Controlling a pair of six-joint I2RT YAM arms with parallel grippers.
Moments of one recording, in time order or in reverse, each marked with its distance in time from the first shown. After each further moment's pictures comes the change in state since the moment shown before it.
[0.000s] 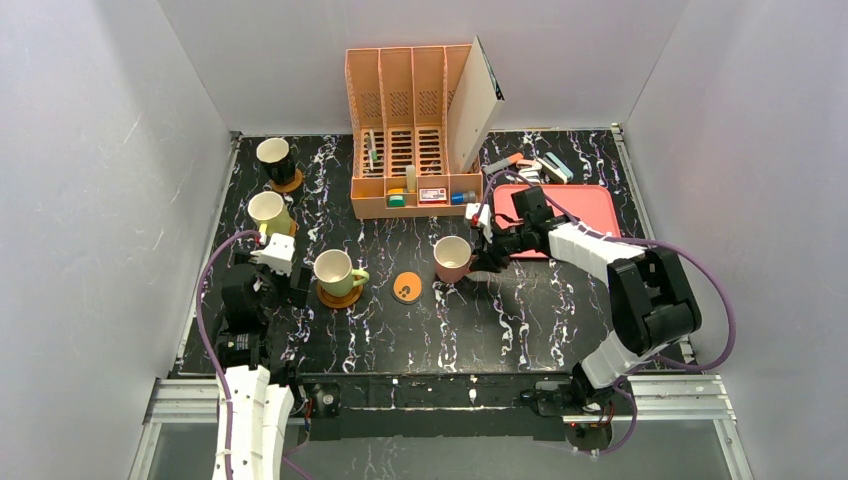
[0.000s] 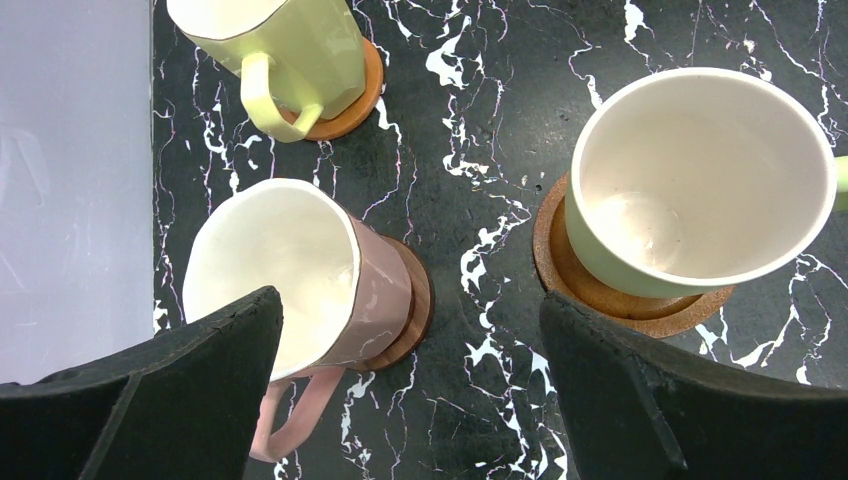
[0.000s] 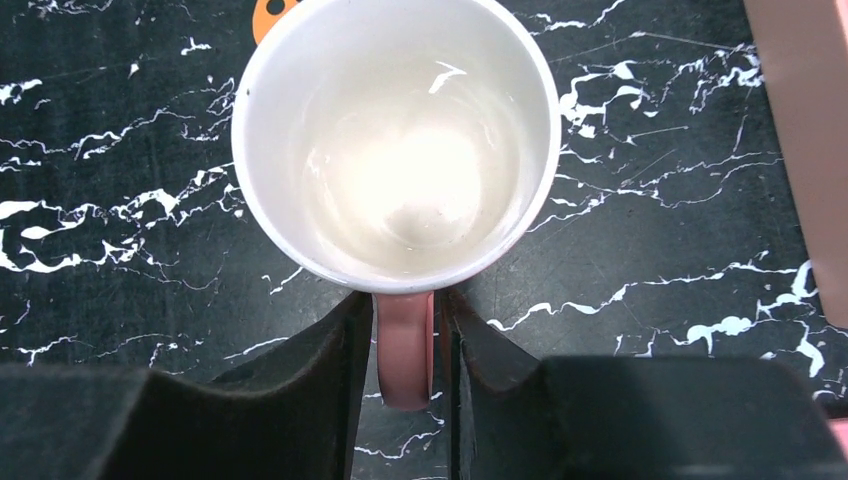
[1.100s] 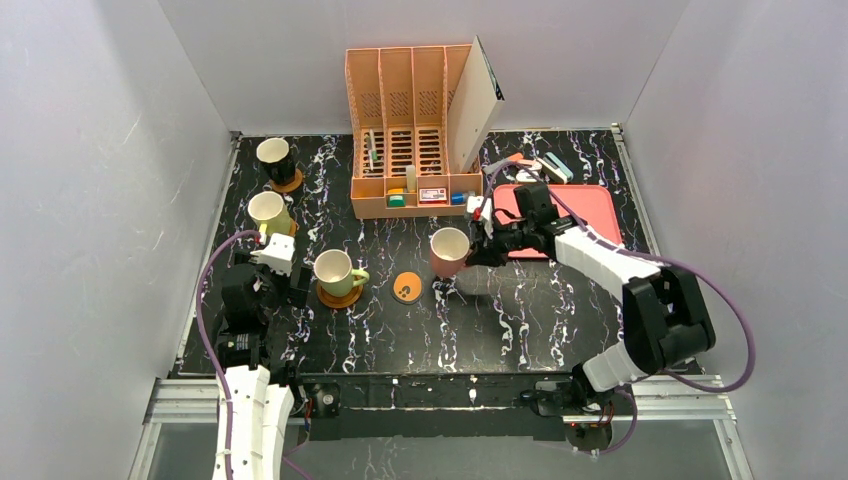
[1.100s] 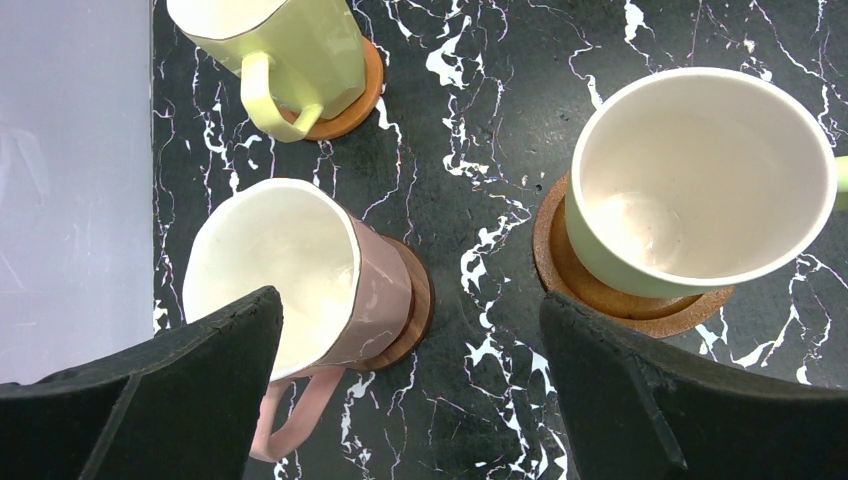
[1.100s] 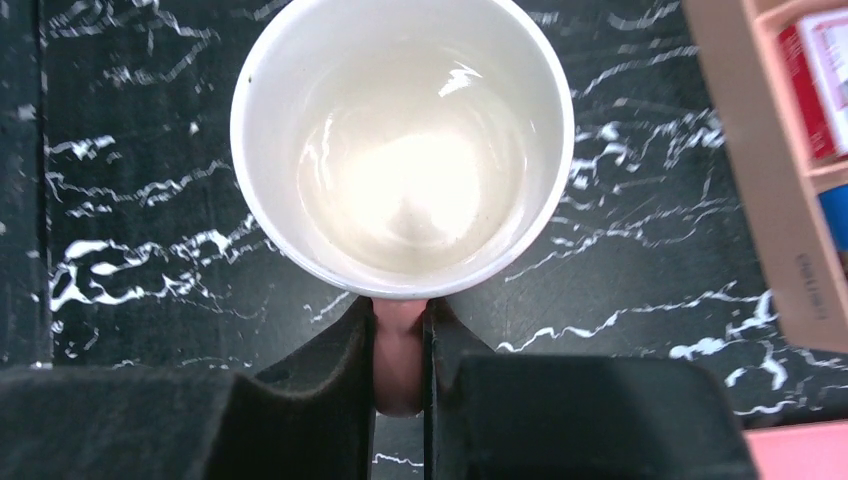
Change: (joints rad) left arm 0.001 0.000 0.000 0.000 0.000 0.000; right arm 0.034 -0.070 0.002 -0.001 -0.002 0.077
